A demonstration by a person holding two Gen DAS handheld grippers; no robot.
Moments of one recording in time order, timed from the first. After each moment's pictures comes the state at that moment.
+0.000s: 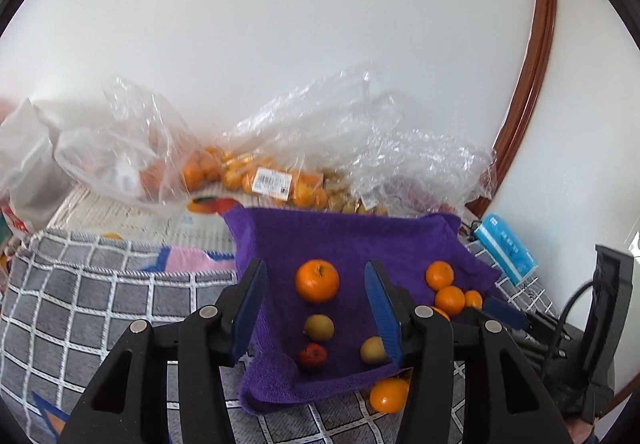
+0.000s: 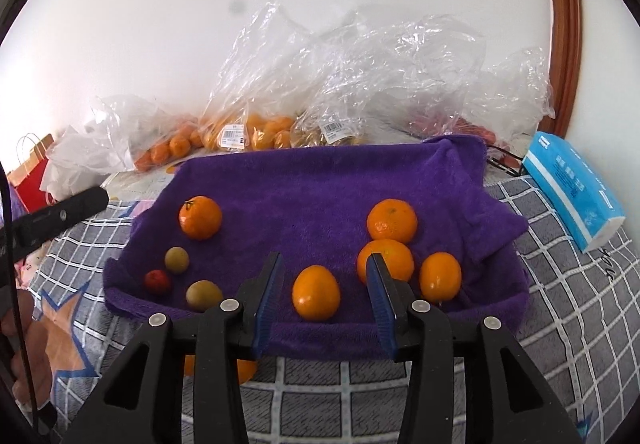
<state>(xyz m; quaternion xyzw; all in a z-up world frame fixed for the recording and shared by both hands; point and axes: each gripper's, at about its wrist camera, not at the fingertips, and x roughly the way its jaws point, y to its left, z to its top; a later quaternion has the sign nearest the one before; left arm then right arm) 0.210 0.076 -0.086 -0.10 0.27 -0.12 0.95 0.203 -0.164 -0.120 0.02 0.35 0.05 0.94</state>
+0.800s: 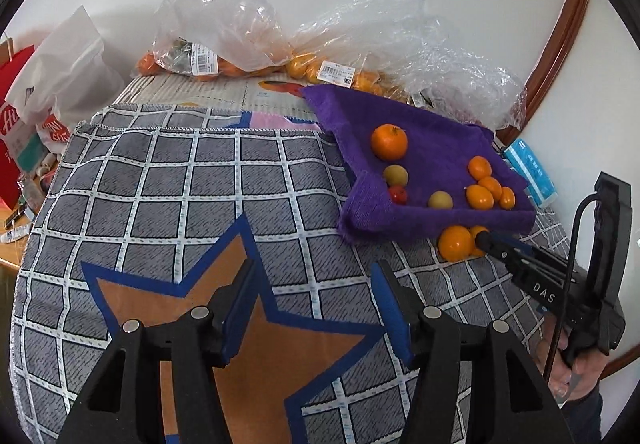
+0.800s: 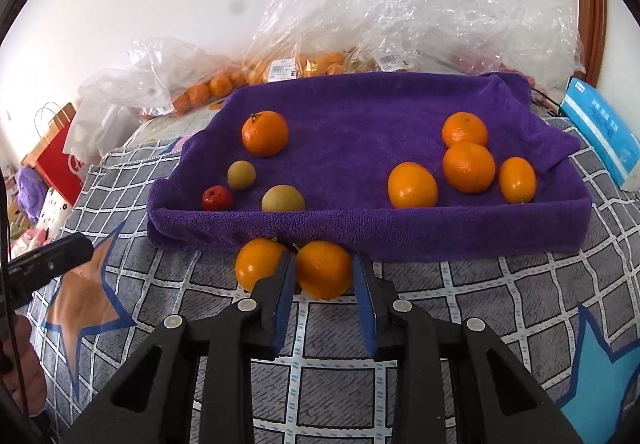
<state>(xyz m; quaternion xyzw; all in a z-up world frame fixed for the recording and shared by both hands) 0.147 0.133 -0.142 -0.10 0.42 -0.09 0.90 0.172 -0.119 -0.154 0.02 0.42 0.09 0.90</state>
